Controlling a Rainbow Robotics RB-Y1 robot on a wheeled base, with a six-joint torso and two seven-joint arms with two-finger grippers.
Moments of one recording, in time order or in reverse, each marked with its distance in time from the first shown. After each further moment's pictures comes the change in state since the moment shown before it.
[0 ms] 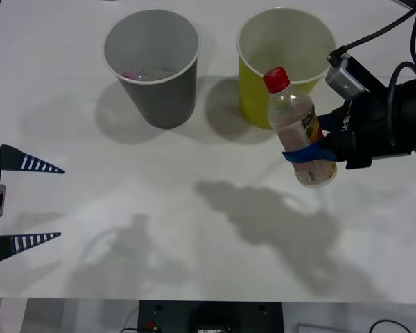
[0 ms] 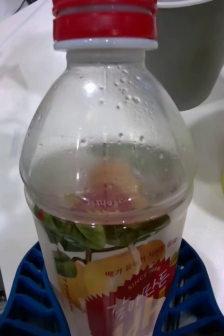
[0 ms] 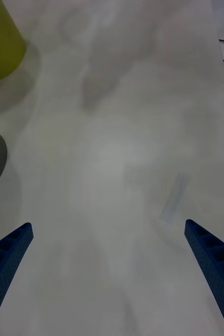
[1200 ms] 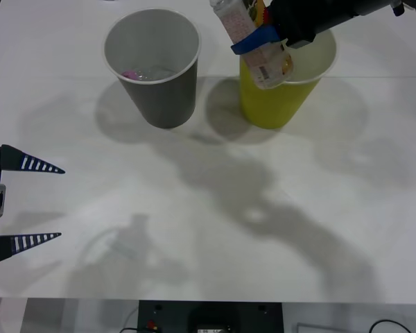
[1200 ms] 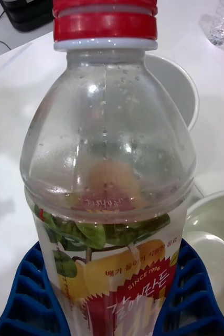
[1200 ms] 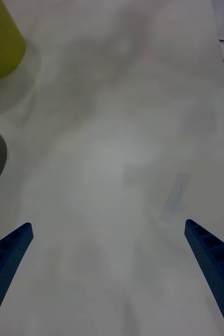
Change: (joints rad) right arm -0.781 0.117 0.409 0.408 0.026 -0.034 -0.153; left arm 0.000 0.000 0.000 0.000 0.000 0.000 0.000
